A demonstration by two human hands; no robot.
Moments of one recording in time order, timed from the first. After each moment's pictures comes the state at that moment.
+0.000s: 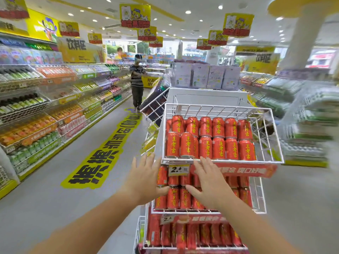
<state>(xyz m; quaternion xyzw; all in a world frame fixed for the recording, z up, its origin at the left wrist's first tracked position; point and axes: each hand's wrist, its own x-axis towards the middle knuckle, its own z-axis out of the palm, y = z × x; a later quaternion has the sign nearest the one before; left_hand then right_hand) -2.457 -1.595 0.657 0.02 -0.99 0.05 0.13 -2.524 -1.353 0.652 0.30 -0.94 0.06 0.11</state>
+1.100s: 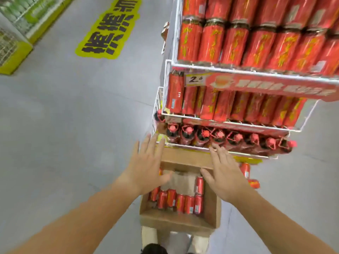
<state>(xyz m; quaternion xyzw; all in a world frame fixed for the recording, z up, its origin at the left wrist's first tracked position) -2.318 -1.559 0.231 0.05 -0.99 -0.03 -0.12 -2.421 -1.311 0.203 0.31 -0.93 0.05 -0.17</state>
